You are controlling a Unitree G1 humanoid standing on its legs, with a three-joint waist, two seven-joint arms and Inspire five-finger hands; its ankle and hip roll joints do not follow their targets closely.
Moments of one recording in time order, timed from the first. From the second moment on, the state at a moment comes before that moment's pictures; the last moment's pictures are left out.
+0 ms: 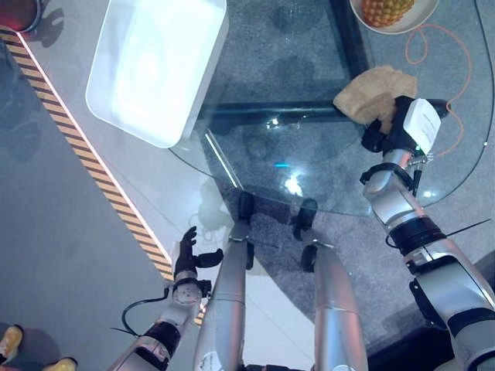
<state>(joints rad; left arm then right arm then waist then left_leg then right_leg) -0.29 0.26 -0.48 0.88 -0.39 -0.23 0.49 -0.90 -0.54 0.45 0.64 -0.12 0.42 -0.69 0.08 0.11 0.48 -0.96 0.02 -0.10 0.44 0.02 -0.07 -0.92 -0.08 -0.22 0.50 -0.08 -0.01</state>
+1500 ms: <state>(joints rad) -0.39 0.25 -0.52 0.79 -0.39 -0.23 0.48 -0.86 -0.23 0.86 0.50 -0.14 0.30 -0.24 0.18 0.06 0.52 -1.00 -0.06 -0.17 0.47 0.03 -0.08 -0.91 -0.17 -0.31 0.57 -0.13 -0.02</state>
